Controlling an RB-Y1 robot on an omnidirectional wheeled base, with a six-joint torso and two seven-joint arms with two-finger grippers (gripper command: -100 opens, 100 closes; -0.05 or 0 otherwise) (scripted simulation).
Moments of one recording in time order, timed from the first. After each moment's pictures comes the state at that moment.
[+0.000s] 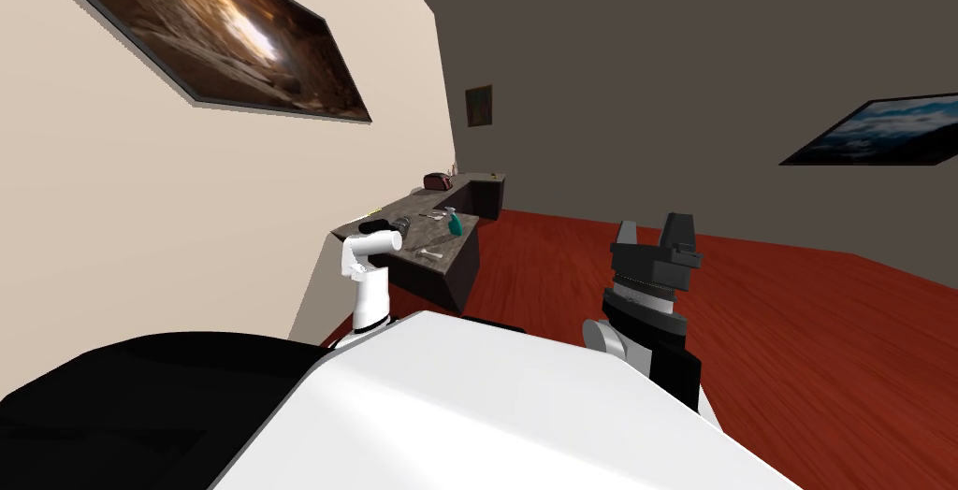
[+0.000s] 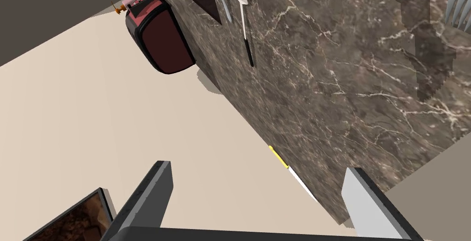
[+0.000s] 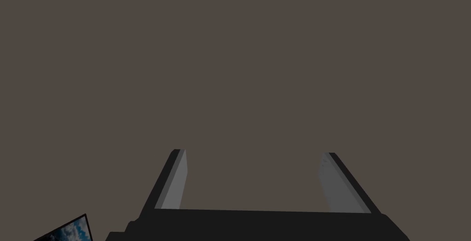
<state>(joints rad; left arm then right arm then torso) -0.11 0.28 0.52 -2.12 0.08 1.22 -0.39 0.50 0.01 -0.03 -2.35 -0.06 -0.52 0.12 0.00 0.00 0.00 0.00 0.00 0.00</state>
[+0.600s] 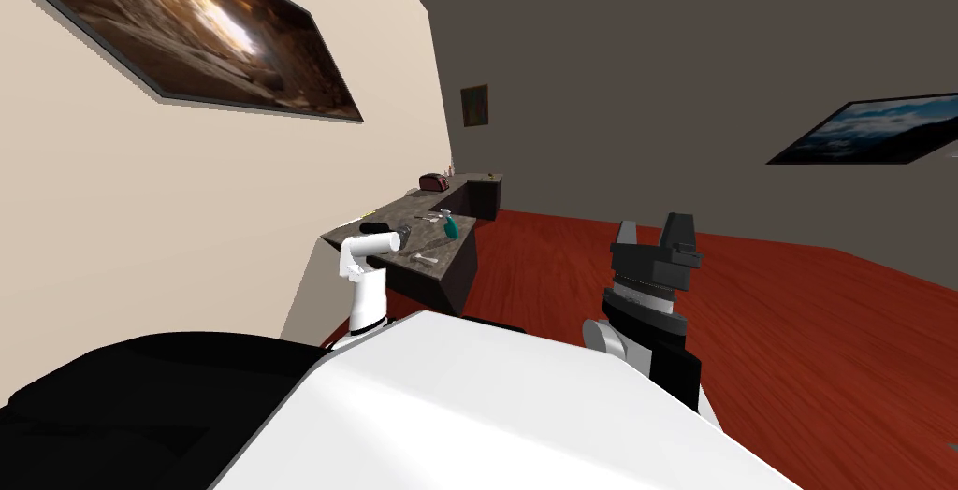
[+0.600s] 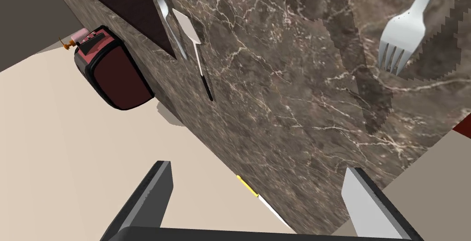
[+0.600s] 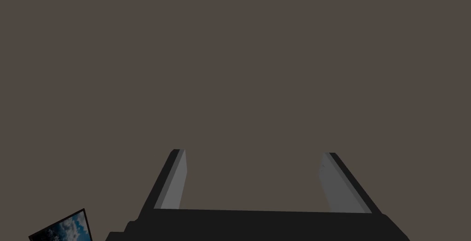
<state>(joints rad) -0.10 0.29 0.53 -2.10 0.12 1.39 -0.41 0.50 0.01 -0.03 -2.35 -0.06 -0.52 0.12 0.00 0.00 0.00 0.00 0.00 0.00</state>
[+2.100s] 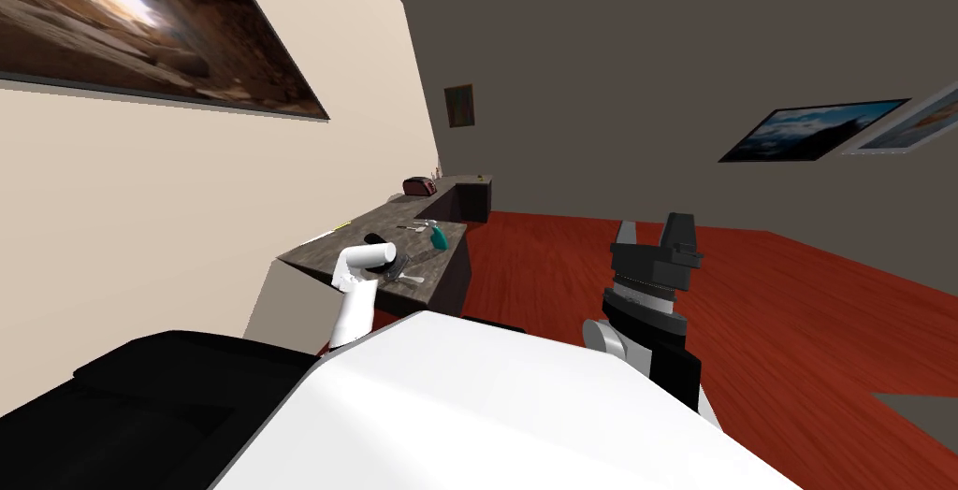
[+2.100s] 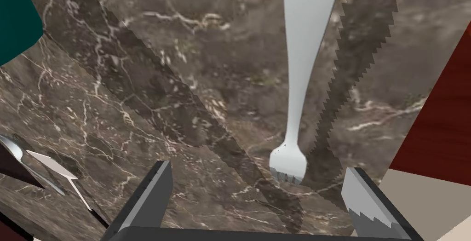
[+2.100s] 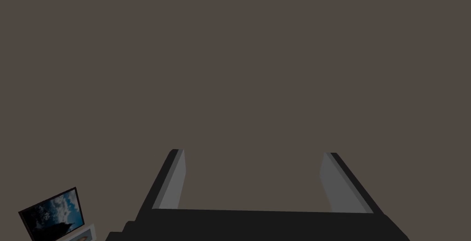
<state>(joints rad) 0.03 0.35 0.52 -2.01 0.22 1.75 -0.46 0.50 0.01 -0.03 -2.35 -0.06 -0.52 0.12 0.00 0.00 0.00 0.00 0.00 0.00</state>
